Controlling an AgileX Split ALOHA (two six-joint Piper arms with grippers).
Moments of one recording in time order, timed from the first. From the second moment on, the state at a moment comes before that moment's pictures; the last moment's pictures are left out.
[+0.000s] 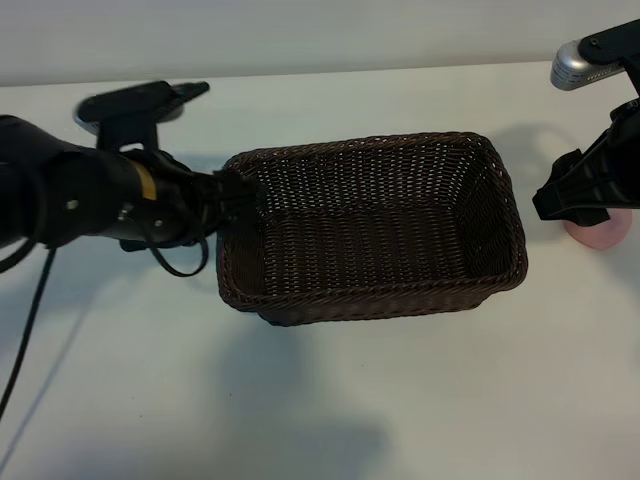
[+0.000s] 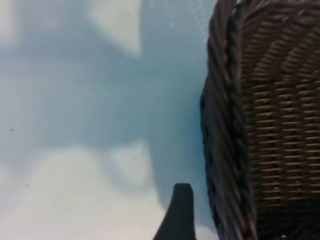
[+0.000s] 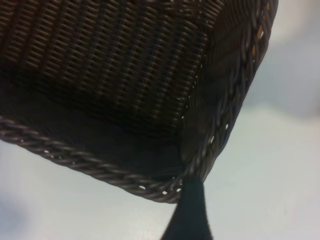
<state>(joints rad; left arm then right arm) -0.52 1.48 -0.87 0.07 0.38 -0.63 0.10 1.35 -0.99 0.26 0.83 -0.28</state>
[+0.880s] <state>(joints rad) -0.52 1.32 -1.17 0.28 0.72 -0.40 0.10 1.35 -0.99 0.26 0.83 -0.28</state>
